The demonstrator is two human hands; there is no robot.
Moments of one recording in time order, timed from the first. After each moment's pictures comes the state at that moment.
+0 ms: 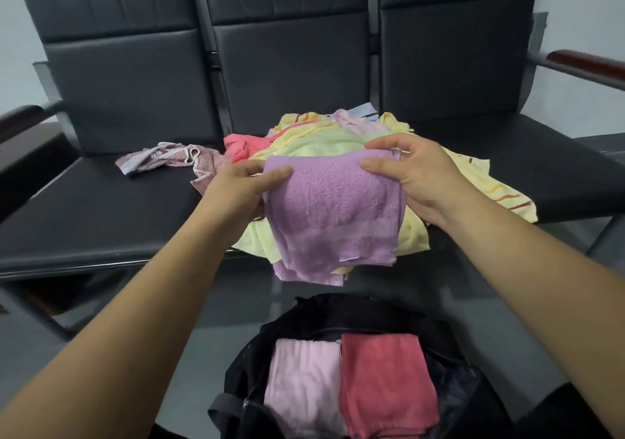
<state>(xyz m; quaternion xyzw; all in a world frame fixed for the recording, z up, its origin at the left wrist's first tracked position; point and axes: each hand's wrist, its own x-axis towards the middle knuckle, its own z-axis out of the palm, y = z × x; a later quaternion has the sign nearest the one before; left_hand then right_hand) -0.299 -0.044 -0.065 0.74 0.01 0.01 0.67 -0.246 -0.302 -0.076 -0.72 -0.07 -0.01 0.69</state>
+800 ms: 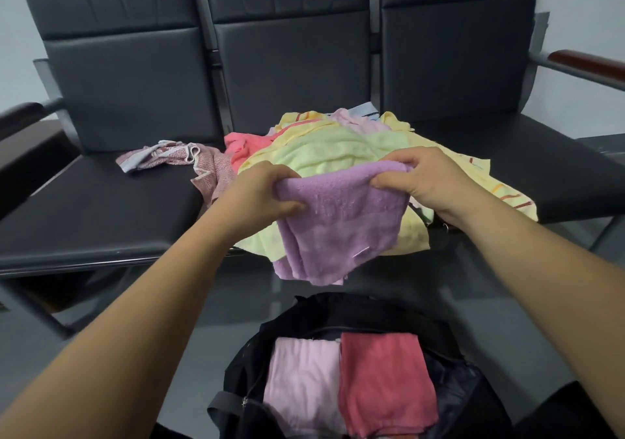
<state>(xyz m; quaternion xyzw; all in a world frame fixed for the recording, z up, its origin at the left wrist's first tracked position) -0.300 -0.051 -0.062 0.95 -0.13 0.09 0.28 -0.252 -0.321 -0.076 -0.83 -0.12 -0.01 0.55</state>
